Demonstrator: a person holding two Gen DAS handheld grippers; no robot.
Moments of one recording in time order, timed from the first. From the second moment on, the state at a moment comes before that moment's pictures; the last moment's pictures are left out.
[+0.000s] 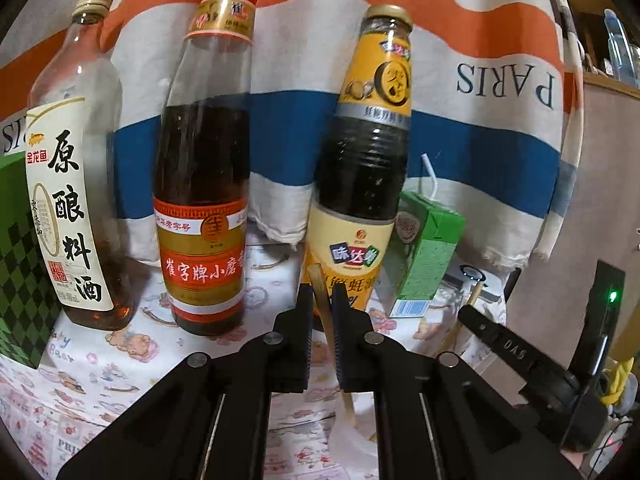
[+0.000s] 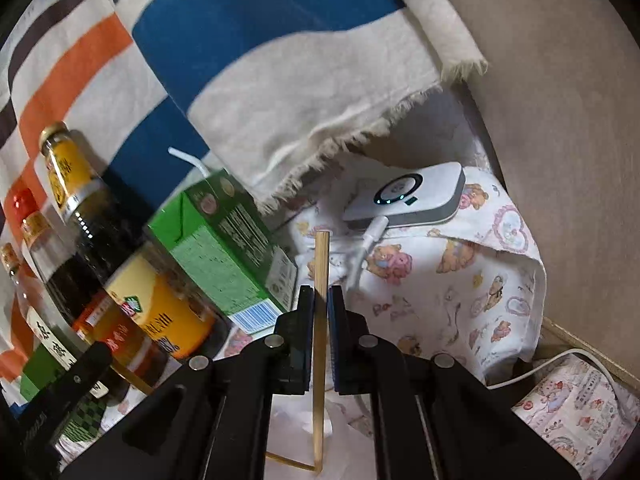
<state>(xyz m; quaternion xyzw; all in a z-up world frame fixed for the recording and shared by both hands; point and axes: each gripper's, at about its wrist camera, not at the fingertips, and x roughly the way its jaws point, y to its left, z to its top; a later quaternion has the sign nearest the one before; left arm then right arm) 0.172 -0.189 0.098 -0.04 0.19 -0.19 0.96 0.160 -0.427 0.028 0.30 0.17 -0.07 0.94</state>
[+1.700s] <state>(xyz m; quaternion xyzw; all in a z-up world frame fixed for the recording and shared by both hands) 0.006 0.001 0.049 0.04 0.11 0.04 0.99 0.069 -0.236 -0.016 0.09 0.35 0.09 0.93</state>
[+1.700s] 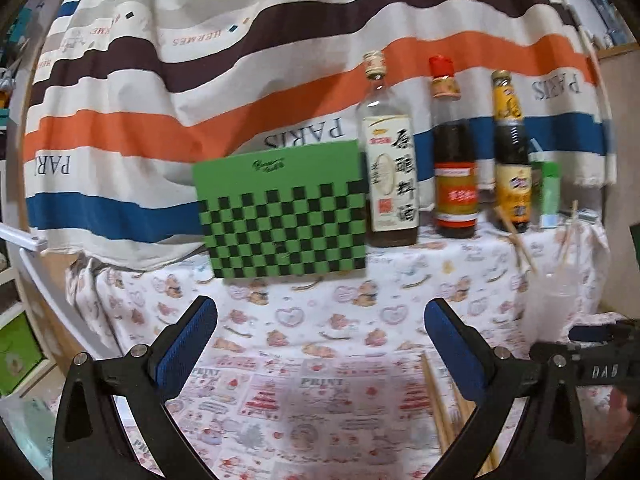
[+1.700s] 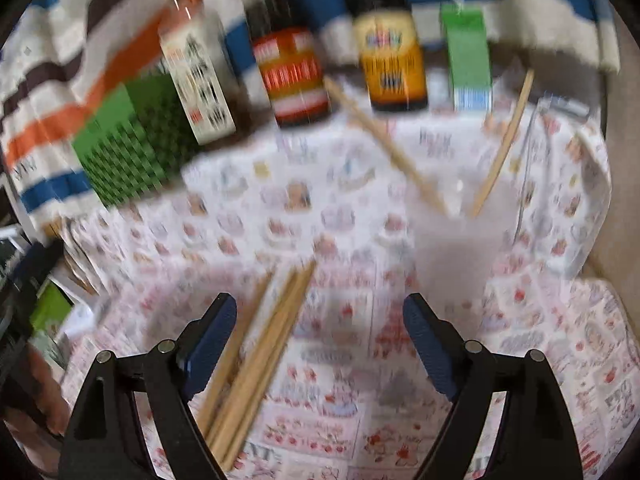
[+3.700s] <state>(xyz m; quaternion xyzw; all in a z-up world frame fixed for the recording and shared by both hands) 0.058 0.009 -0.001 -0.06 0.34 -0.05 0.94 0.016 -0.219 0.021 0.07 0.20 0.13 0.97</state>
